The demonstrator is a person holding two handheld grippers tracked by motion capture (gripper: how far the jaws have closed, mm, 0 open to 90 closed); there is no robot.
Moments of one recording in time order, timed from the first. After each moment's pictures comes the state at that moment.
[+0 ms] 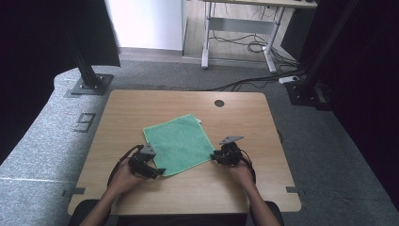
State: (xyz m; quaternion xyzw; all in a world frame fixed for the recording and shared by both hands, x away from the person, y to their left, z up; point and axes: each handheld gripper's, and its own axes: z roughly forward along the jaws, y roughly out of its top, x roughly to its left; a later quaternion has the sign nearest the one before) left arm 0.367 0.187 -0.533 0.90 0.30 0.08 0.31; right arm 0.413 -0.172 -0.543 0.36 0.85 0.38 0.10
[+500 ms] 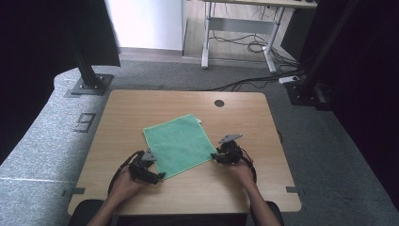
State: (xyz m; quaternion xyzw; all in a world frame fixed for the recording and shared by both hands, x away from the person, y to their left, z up) left arm 0.353 0.183 -0.539 0.89 0.32 0.11 0.31; right arm 0.417 -0.172 -0.535 0.36 0.85 0.35 0.13
